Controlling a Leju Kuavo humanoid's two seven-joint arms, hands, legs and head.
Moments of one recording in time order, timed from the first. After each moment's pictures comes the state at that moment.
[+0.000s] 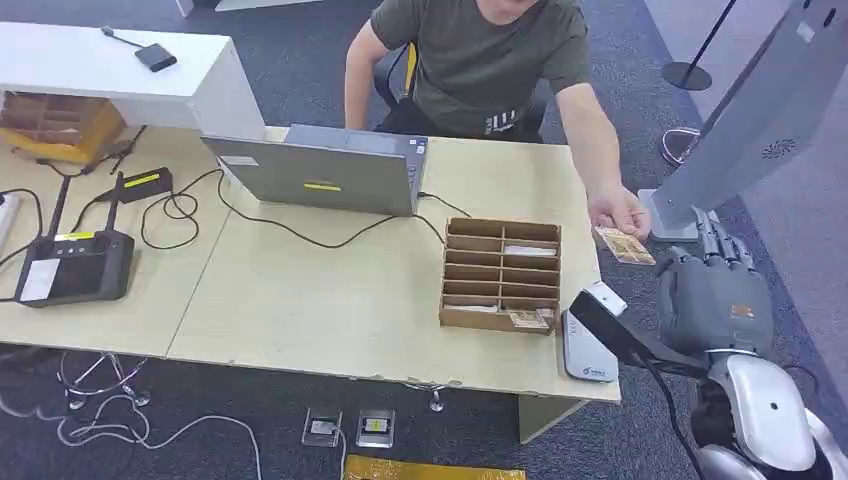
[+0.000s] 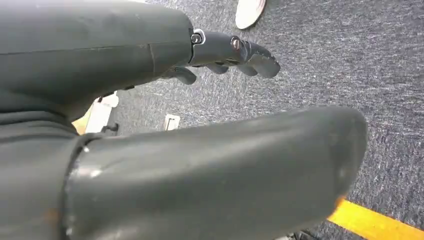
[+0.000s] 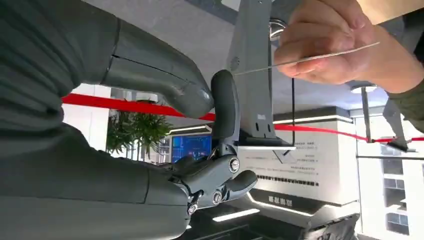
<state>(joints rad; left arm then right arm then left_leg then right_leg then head) -0.15 -0.15 1.27 -0.14 -1.23 0.33 -0.08 -0.27 -0.57 0.45 -1.92 1.08 0.14 0.68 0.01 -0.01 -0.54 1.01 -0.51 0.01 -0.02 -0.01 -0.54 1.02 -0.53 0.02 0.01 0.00</state>
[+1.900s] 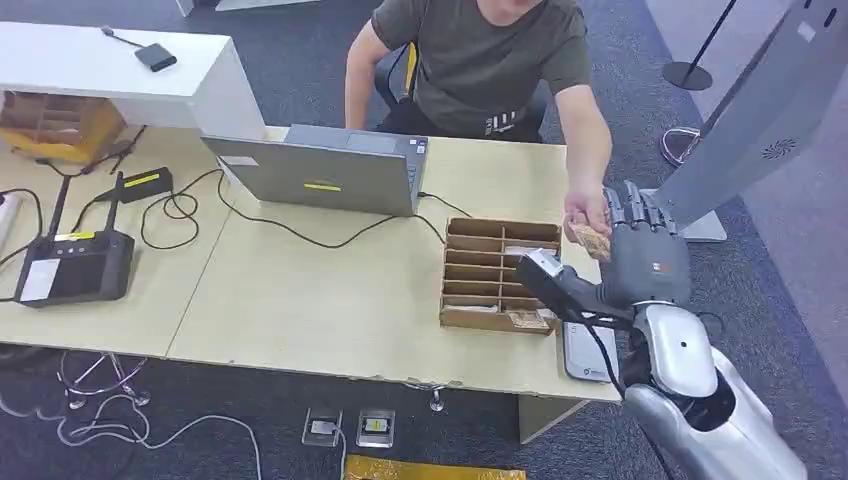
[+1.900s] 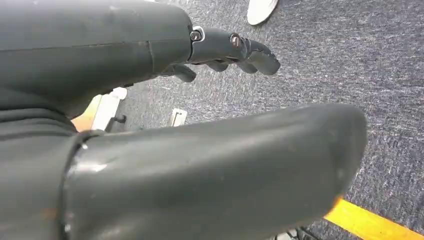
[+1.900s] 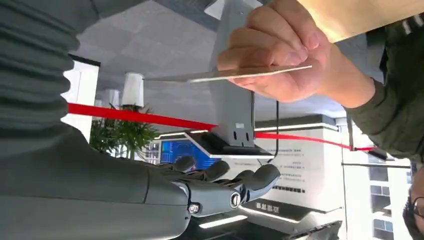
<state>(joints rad) -0.15 -0.16 1.27 -0.14 -1.20 0.37 -0.06 -0.49 -0.40 0.63 -1.63 1.10 0.09 0.68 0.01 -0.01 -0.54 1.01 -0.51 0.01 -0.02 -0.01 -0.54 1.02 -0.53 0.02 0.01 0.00</state>
